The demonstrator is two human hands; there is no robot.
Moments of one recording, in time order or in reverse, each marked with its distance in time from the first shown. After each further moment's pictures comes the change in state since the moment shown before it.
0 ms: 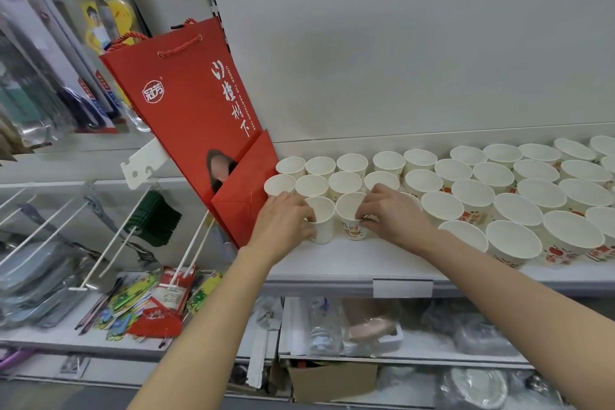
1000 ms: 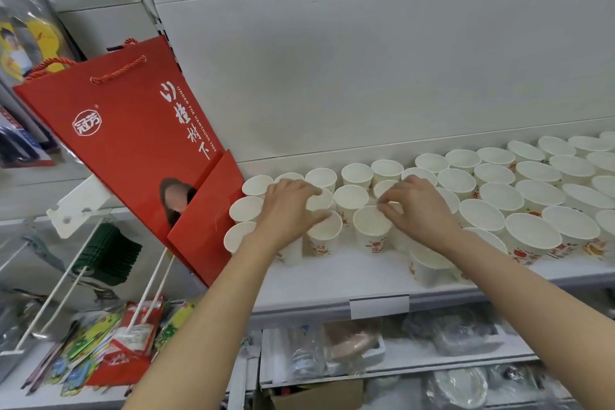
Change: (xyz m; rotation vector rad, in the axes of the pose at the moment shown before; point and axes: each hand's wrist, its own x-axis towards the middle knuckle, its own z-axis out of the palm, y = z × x) left_hand 0.076 0.033 -0.003 -0.166 -0.032 -0.016; right_hand -0.027 0.056 -0.041 -0.057 0.158 0.314
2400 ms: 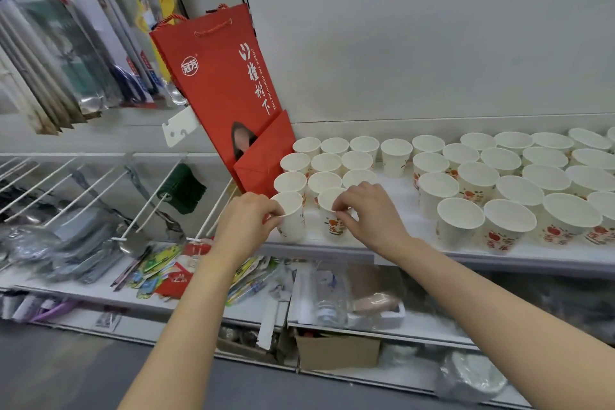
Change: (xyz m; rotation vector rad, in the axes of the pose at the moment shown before) left_hand -0.174 -0.044 -0.035 0.100 0.131 -0.205; right_hand -0.047 -0.129 0.032 0.267 -0.043 -0.283
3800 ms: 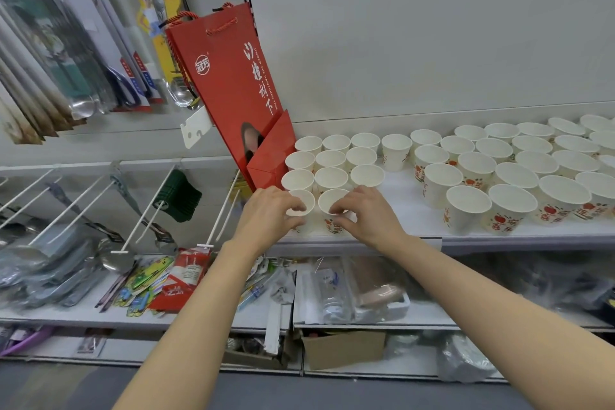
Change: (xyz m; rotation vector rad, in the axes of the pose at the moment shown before) left_hand 0.020 -0.024 0.017 -0.013 -0.030 0.231; right_hand 0.002 -0.021 0.033 -0.008 -0.026 0.084
